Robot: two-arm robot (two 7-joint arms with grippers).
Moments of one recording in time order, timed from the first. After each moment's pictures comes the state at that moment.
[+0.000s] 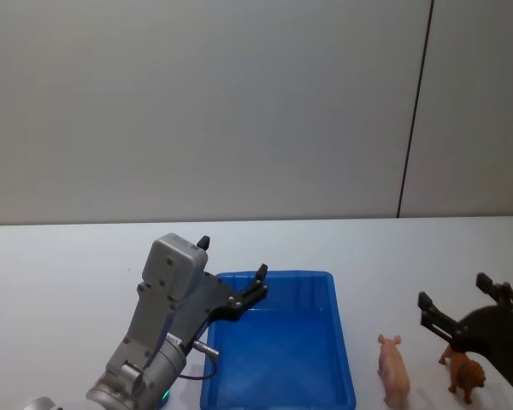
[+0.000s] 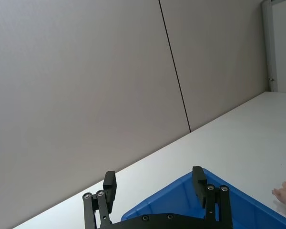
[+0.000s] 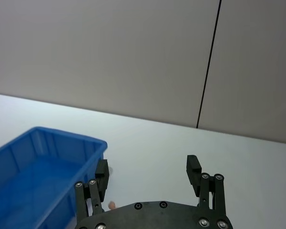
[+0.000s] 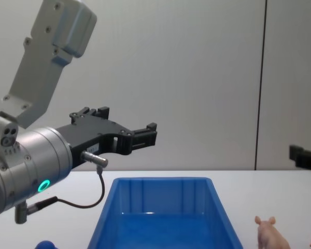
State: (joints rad) left arm -0.24 0.38 0.45 -1.63 -0.20 0.01 -0.01; right arm -0.01 0.37 -0.19 -1.73 0.31 0.07 0.10
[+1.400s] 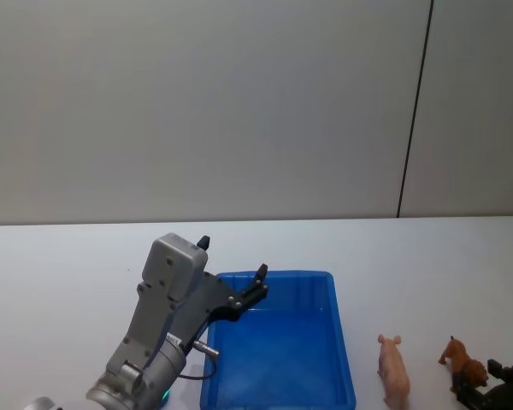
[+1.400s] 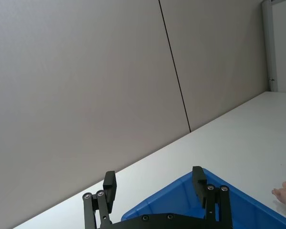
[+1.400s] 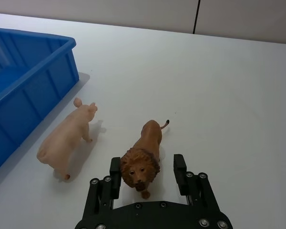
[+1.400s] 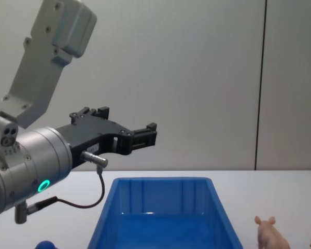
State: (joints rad) left arm -0.24 0.38 0.45 -1.63 -0.20 0.01 -0.01; right arm -0.05 0.43 -0.16 -1.62 0.36 0.26 0.18
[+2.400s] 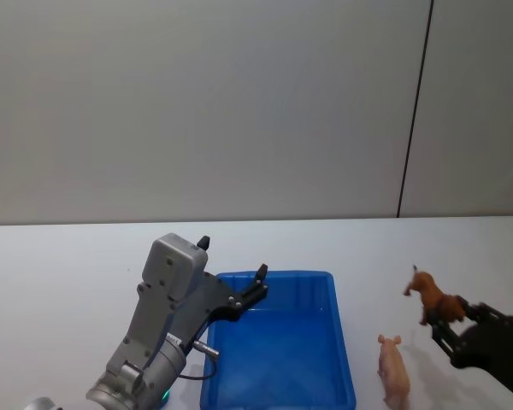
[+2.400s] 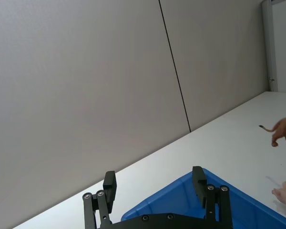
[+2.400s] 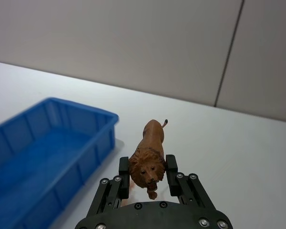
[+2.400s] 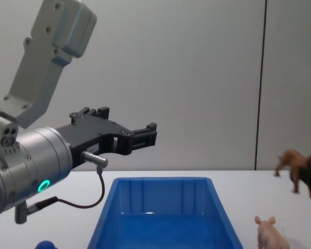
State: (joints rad) left arm -0.24 0.38 0.45 -1.63 -0.20 0.01 -0.01; right arm 0.01 0.41 -0.17 -1.70 0.33 0.16 0.24
